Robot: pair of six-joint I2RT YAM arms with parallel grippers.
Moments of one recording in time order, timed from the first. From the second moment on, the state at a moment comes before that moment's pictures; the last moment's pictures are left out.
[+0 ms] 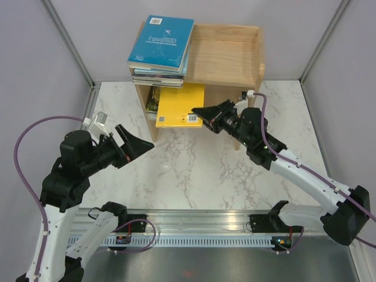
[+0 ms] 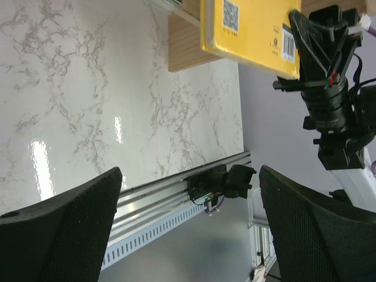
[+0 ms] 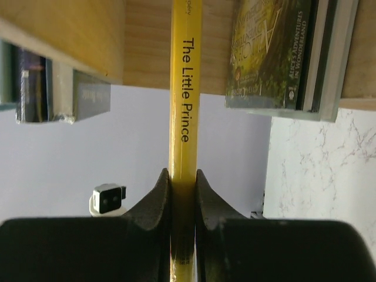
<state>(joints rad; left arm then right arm) -0.28 0.69 1.20 -0.94 0.39 -0.83 0.72 1.15 0.98 0.14 -0.02 1.40</state>
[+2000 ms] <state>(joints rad) -0.28 0.66 1.30 -1.17 0.27 -0.74 0.63 1.40 1.16 -0.01 -0.13 1.28</state>
